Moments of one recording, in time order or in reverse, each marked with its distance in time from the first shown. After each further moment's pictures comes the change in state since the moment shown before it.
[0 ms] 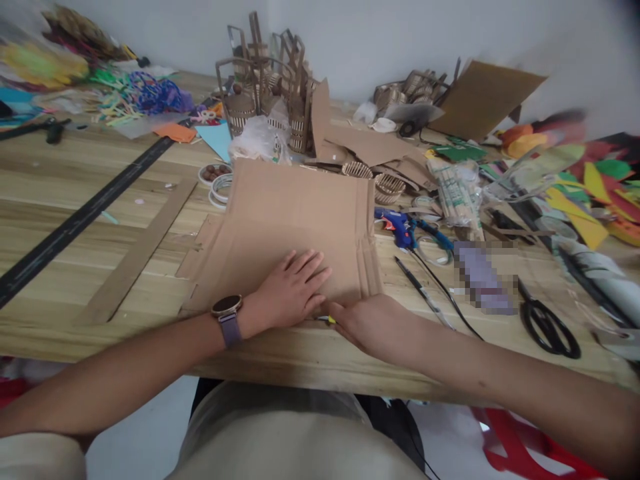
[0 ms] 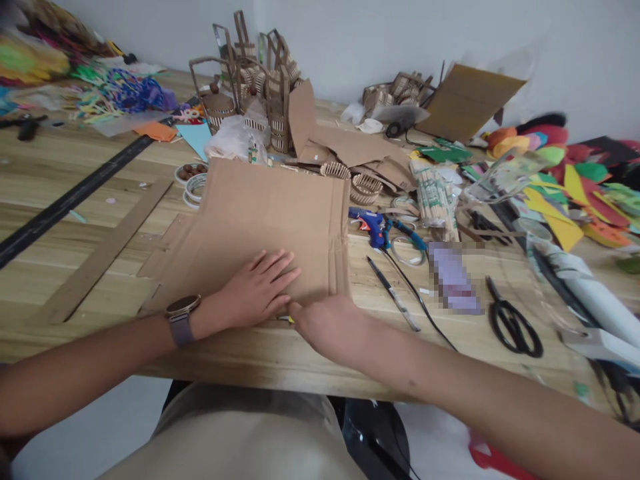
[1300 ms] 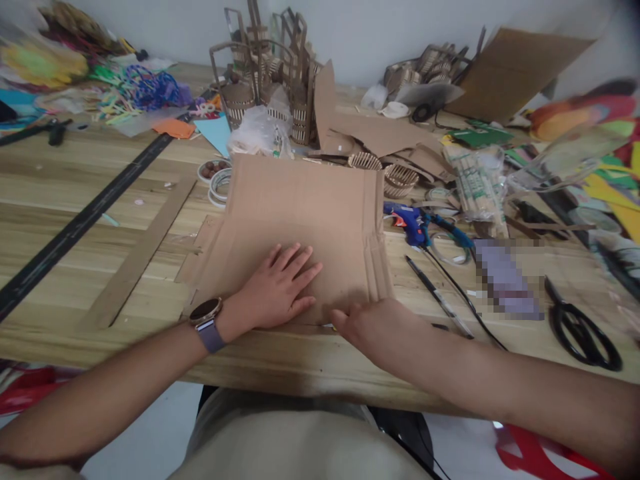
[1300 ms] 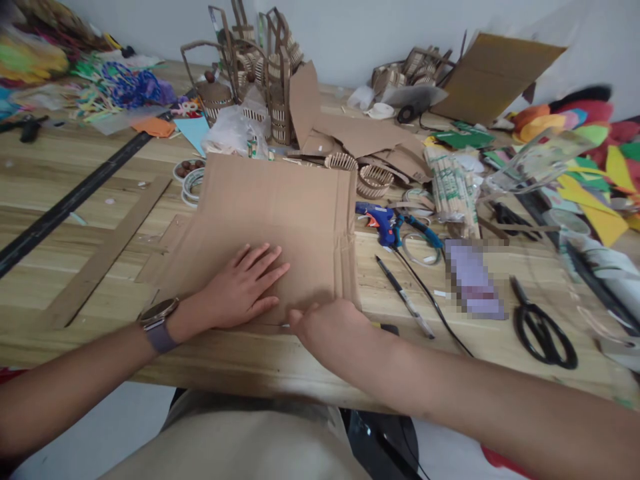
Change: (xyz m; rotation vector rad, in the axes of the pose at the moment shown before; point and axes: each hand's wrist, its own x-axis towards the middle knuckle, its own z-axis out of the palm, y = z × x) left_hand -0.014 -0.021 -0.007 0.008 -0.019 -0.031; right_hand 0.002 -0.002 0.008 -0.139 0.042 -0.052
